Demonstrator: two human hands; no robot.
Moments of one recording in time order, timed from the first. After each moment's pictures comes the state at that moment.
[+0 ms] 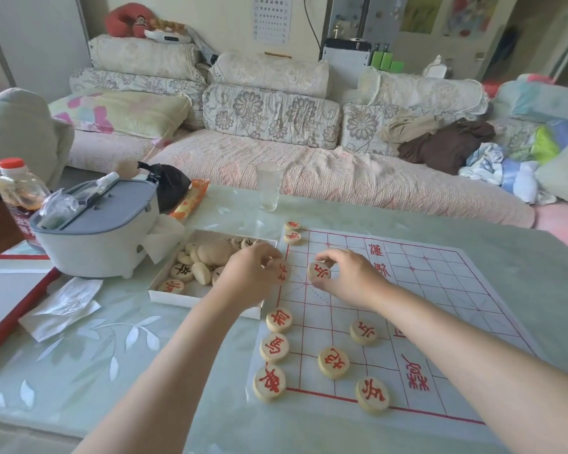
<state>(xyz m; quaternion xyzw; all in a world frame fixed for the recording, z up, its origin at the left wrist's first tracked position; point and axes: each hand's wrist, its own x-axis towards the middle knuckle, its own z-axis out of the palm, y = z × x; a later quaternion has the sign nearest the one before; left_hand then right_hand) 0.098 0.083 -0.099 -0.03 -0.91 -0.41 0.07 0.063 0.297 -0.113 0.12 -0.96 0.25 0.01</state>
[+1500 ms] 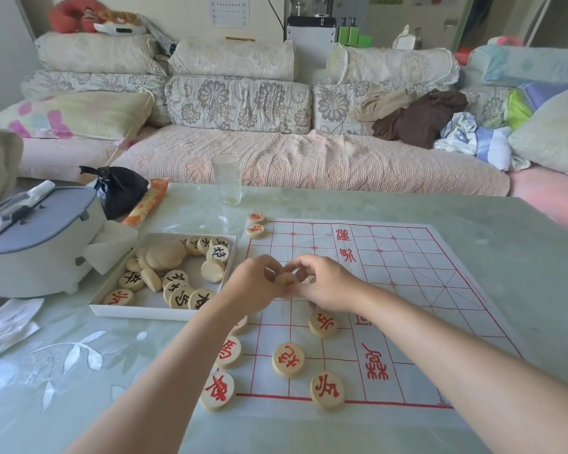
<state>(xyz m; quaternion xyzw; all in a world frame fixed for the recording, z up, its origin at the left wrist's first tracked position) 0.076 0.166 -0.126 -0.06 -0.92 -0.39 -0.04 0.074 0.338 -0.127 0.13 -0.88 0.44 -0.11</state>
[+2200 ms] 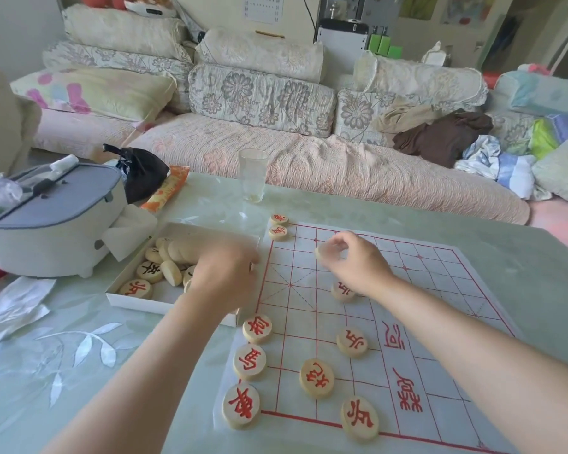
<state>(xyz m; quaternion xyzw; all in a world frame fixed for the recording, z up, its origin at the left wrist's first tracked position) 0.060 0.090 -0.126 -0.06 -0.98 -0.13 0.11 0.017 0.334 -0.129 0.03 -0.95 0.29 0.08</state>
